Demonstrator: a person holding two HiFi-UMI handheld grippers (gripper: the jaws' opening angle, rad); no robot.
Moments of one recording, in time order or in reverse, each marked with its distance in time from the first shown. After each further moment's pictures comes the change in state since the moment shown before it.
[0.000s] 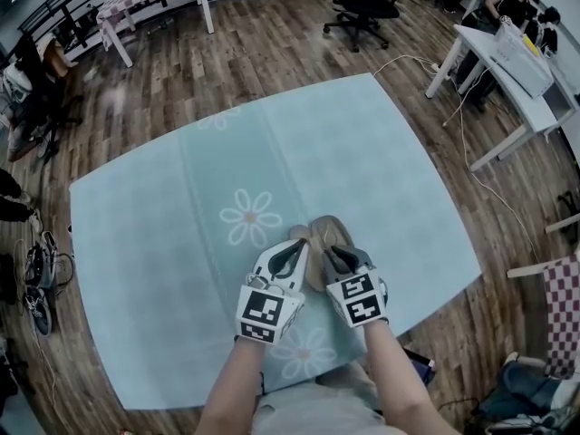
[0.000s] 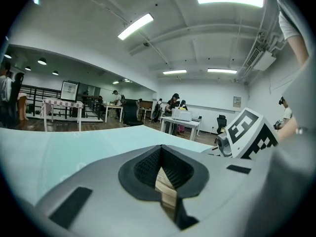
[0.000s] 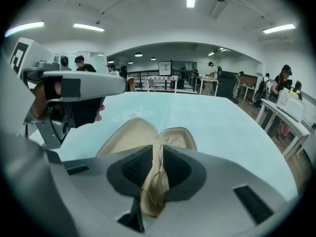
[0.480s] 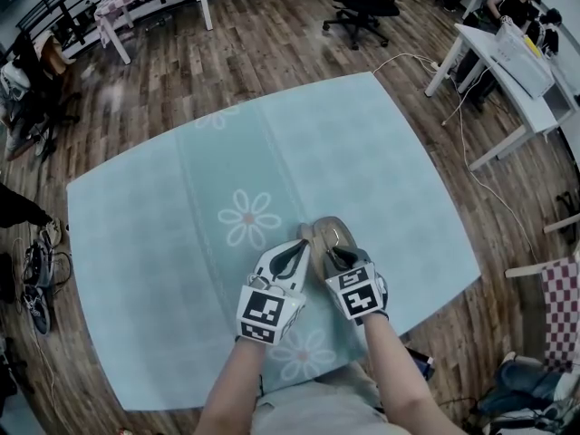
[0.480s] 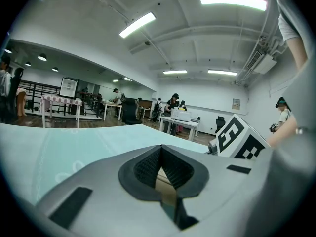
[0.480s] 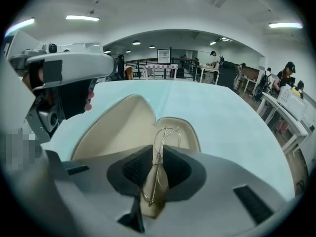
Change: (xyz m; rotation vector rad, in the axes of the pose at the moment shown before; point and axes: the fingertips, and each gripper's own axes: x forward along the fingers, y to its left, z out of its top) left arm 0.005 0.002 -0.004 -0.024 0.007 -0.018; right arm 0.019 -0.007 -0.021 0.012 0.141 0.000
